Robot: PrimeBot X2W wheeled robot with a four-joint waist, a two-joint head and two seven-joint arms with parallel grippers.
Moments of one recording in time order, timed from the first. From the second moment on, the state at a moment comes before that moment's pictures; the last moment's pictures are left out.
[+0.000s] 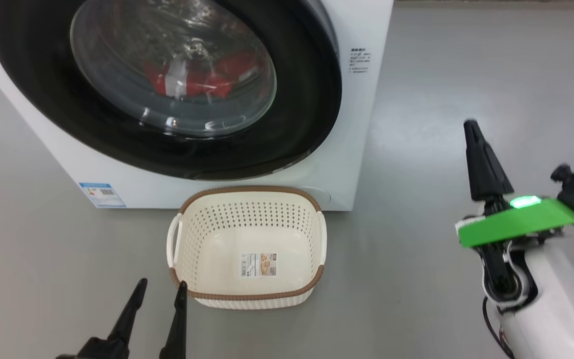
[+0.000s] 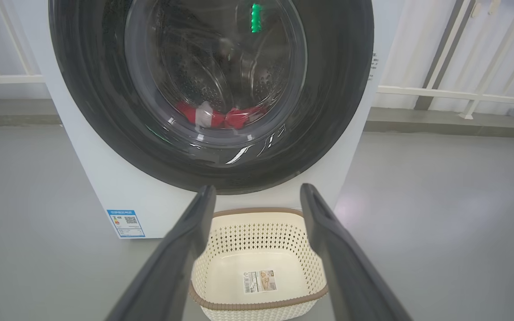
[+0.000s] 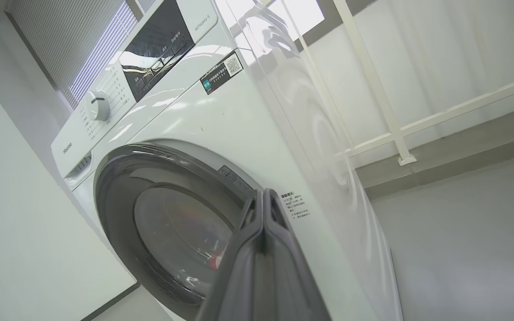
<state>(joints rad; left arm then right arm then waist) 0.02 0.04 -0.06 0.16 -0.16 -0.08 -0.25 -0.38 -0.13 0.13 0.28 0.82 0.12 -0.26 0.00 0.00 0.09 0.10</state>
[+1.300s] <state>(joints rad) -0.20 0.04 -0.16 0.18 -0.23 -0.09 -0.25 -1.12 -0.34 0.46 0.61 1.47 0.12 0.16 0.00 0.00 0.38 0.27</state>
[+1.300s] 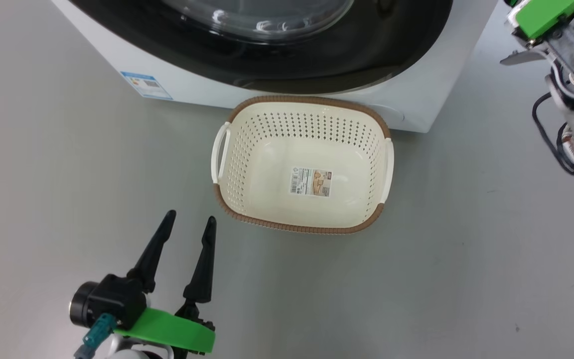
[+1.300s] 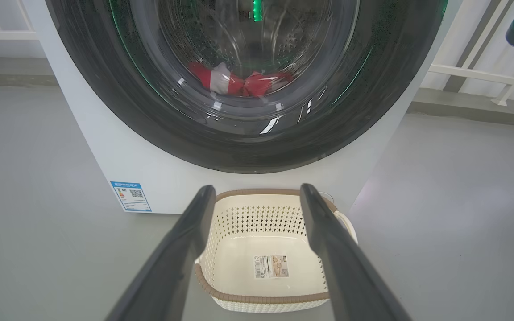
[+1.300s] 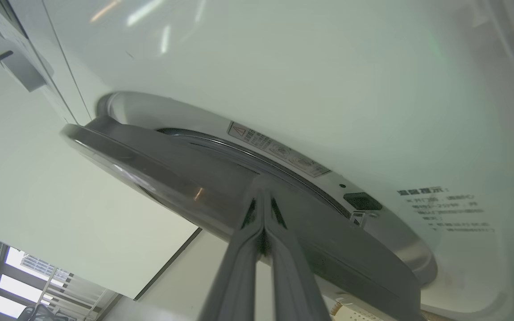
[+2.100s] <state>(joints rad) -0.24 0.04 -0.20 0.19 -0.27 -0.09 -0.25 -1.30 -0.36 0.46 0.77 1.62 0.12 0.48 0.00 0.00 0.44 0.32</state>
